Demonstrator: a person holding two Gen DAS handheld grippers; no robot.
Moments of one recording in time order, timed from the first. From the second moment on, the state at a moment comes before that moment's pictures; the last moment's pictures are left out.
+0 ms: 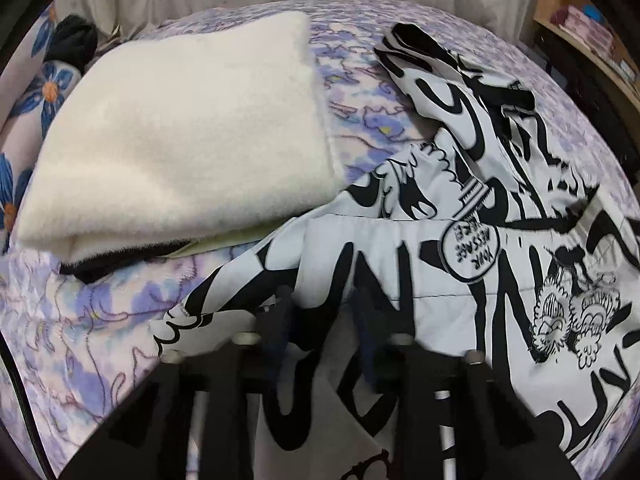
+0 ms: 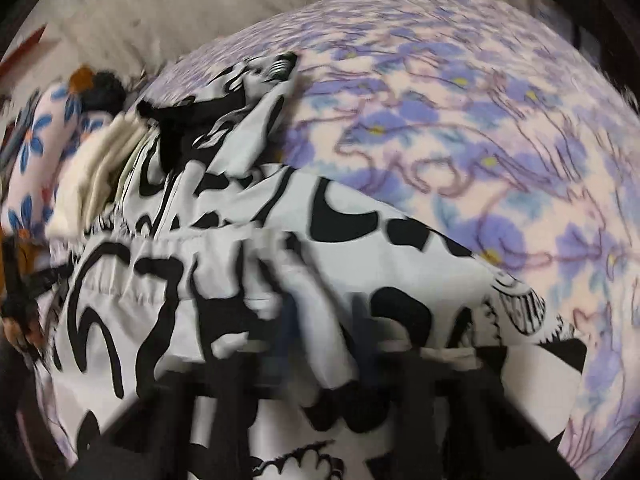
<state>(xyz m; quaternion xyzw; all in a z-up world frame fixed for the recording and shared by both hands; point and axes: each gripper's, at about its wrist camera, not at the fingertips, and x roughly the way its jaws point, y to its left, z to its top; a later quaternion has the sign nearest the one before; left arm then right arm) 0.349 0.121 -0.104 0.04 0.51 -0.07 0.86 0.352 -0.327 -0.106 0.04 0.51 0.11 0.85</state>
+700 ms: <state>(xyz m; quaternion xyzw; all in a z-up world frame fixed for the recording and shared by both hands) 0.384 0.108 -0.109 0.00 0.43 0.02 0.90 0.379 -0.377 -0.130 0.14 0.45 -0.08 0.88</state>
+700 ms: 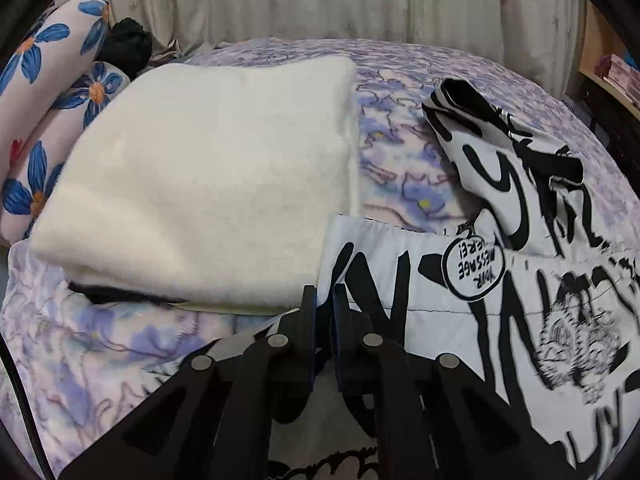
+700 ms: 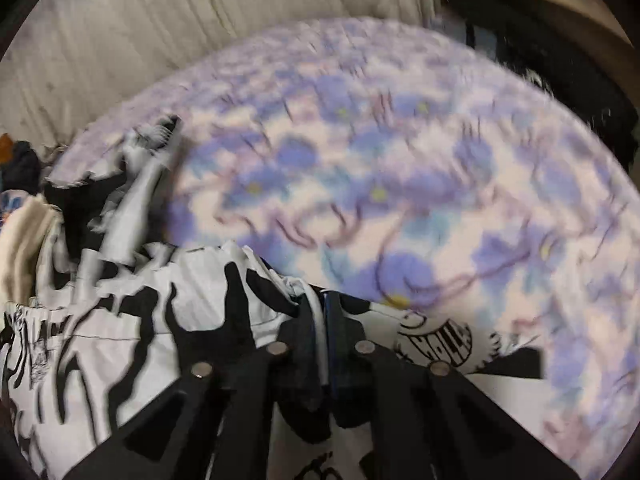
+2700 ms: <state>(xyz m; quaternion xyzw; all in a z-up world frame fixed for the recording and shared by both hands) 0.235 0.013 -0.093 -0.09 0.46 -0.08 0.88 0.260 -0.158 -0.075 0.07 0.44 0.13 0.89</state>
